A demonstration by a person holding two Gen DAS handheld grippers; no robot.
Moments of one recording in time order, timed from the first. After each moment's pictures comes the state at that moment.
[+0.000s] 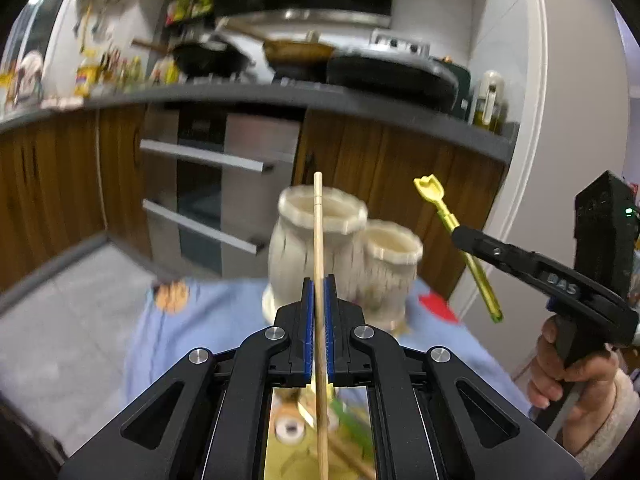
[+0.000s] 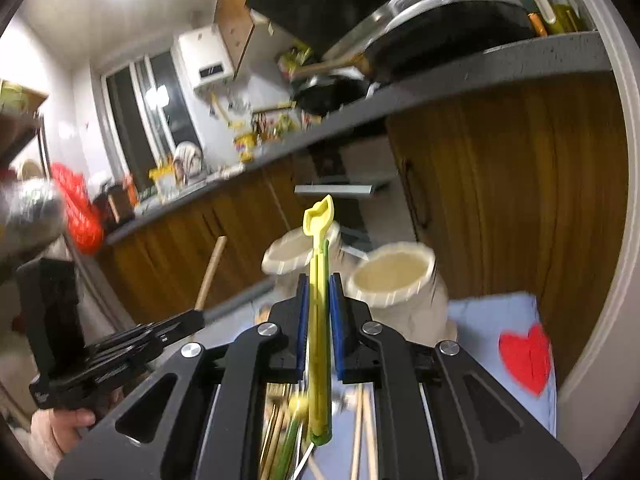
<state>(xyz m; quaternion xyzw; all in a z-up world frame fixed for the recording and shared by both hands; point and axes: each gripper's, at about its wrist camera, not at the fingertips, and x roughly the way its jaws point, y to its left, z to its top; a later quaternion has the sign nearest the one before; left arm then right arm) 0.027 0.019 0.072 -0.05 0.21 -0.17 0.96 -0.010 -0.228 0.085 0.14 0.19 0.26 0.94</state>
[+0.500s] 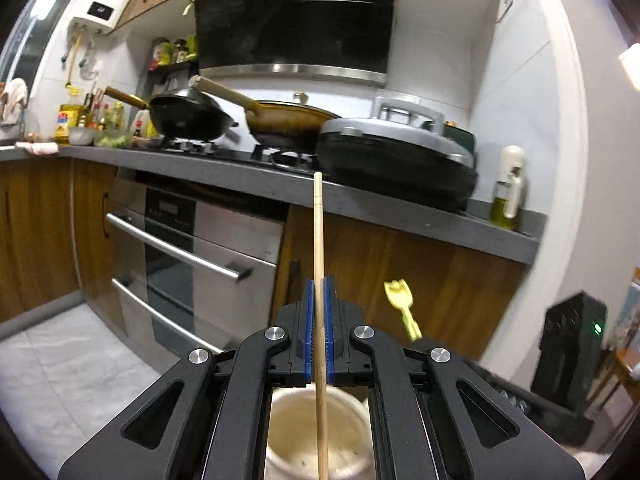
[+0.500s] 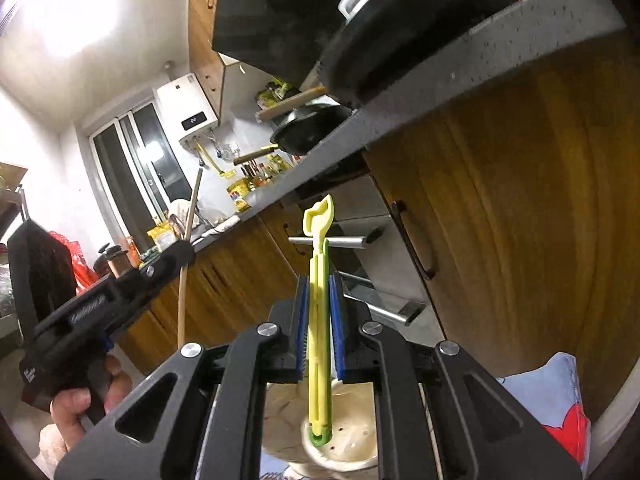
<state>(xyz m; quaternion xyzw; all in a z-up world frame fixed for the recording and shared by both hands) 0.158 -0.005 0.134 -0.08 0.12 -0.18 0.97 0.101 -0.238 0.082 0.22 0.16 0.26 0.93</state>
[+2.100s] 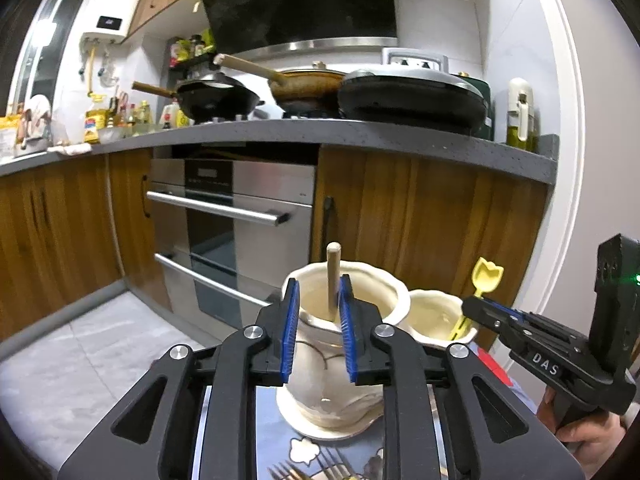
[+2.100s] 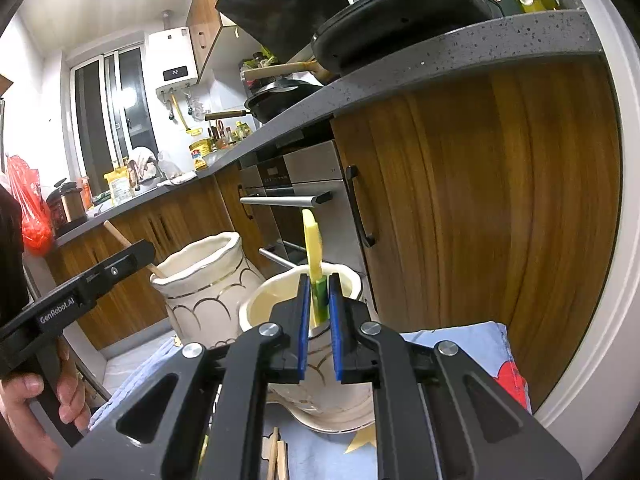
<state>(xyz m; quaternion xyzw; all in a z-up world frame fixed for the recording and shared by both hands) 0.096 0.001 0.065 -0.02 0.15 -0.11 0.98 0.043 -0.231 0.041 0.11 0.17 0.18 0.96</state>
